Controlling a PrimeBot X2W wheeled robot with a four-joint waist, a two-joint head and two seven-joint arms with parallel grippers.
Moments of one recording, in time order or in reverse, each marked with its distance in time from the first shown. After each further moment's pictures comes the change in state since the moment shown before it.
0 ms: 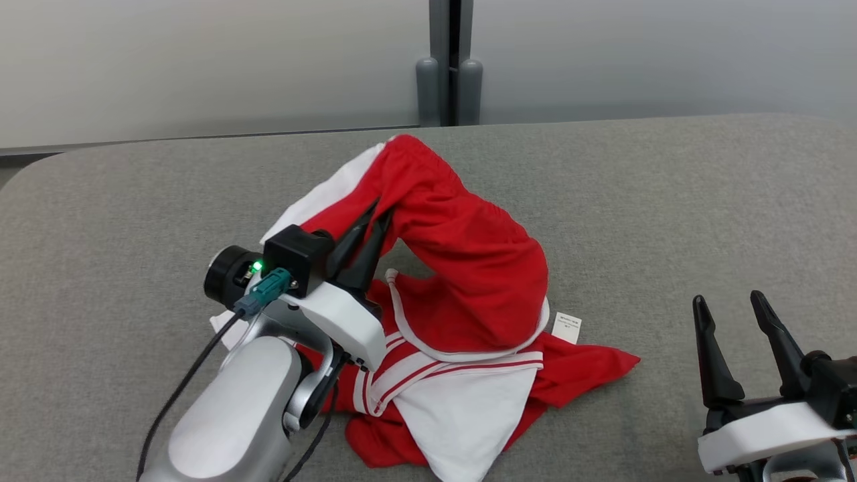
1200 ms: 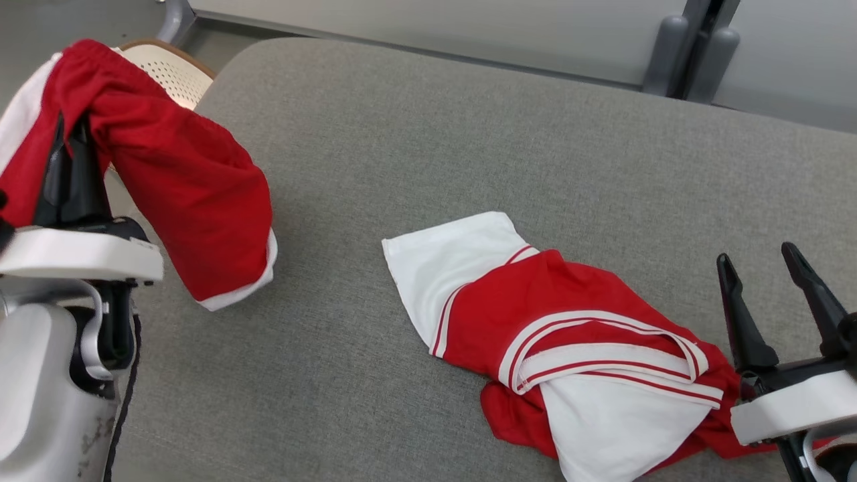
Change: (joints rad) left arm 0.074 0.203 0.413 -0.175 -0.182 0.167 -0.116; right arm -0.007 -0.077 0.004 -0.180 -0.014 0.000 0.123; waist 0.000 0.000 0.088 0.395
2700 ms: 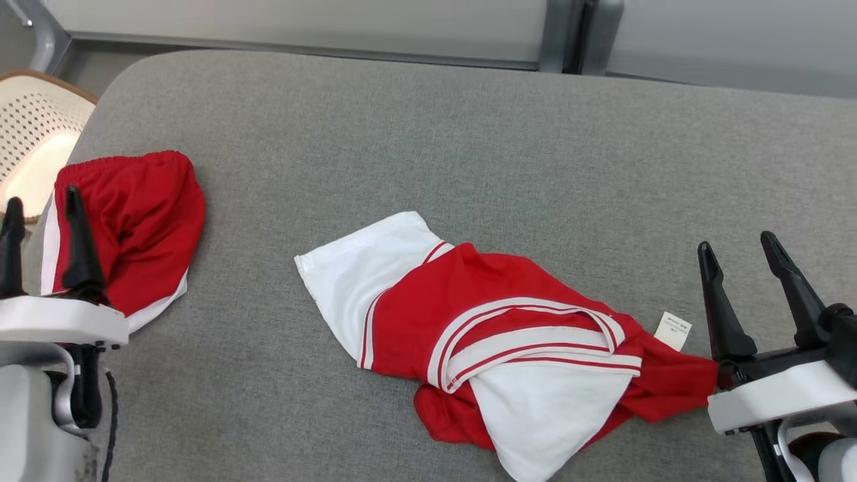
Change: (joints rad) left arm 0.014 -0.067 0.266 0.347 0.179 -0.249 -0.065; right arm -0.068 0.018 0.028 0.049 0.017 0.000 -0.046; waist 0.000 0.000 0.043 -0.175
